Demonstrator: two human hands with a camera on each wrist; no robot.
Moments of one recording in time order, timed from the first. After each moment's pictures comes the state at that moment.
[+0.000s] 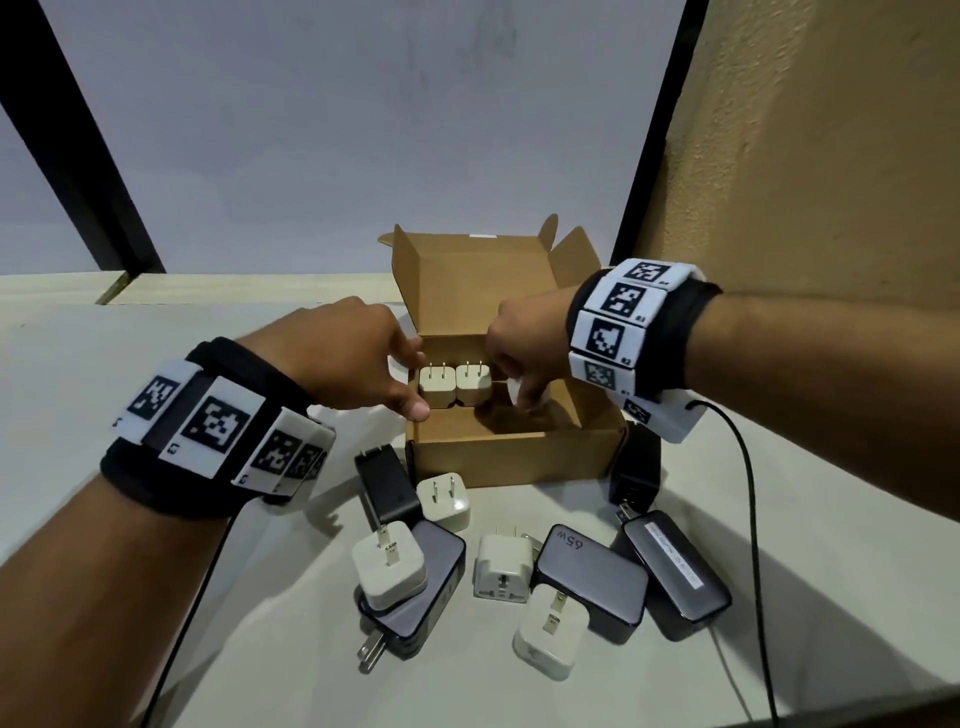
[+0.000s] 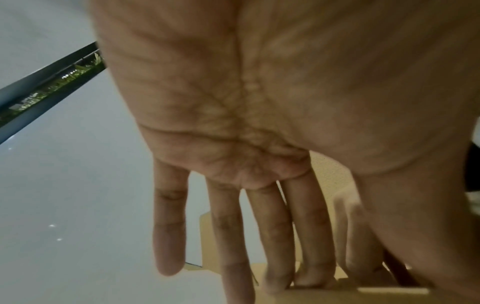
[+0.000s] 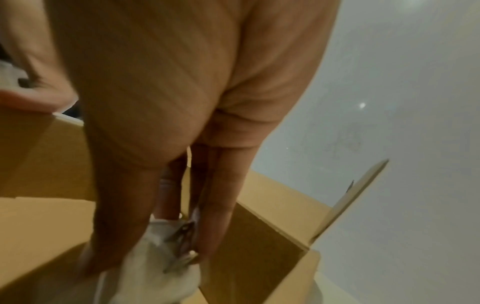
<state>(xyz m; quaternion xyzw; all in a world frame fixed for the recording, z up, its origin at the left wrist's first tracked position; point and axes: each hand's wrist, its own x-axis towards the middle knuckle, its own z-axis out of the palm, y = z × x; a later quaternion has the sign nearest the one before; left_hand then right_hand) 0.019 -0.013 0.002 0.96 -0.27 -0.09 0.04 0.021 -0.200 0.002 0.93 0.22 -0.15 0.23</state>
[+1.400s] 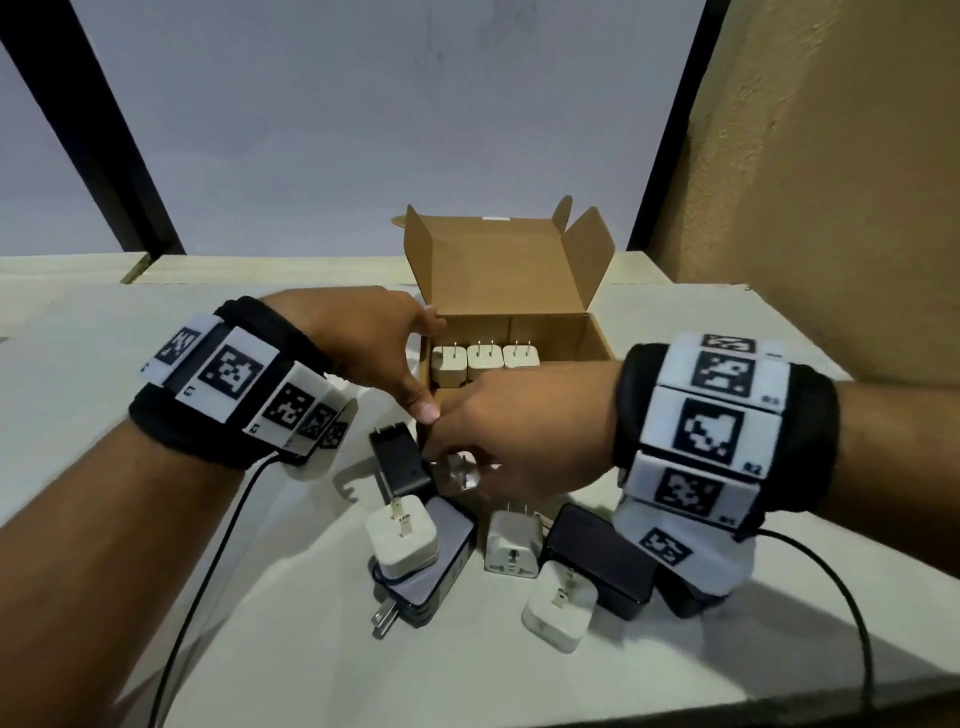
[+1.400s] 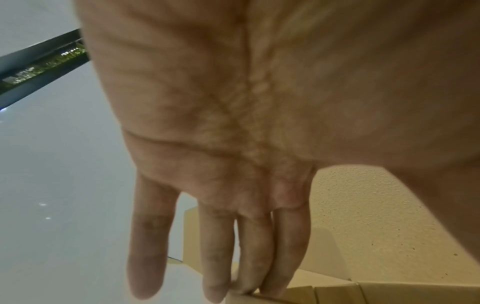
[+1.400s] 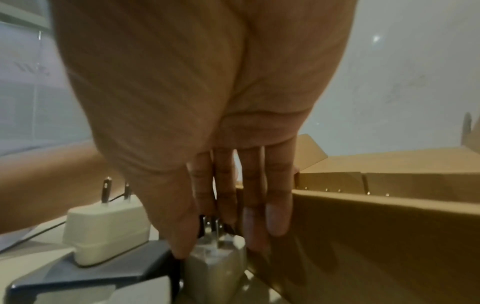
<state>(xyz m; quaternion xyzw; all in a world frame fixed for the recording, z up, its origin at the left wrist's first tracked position) 0.023 -0.015 0.005 0.95 -0.27 -0.17 0.02 -0.074 -0.154 0.004 0.92 0.36 -0.15 0.04</state>
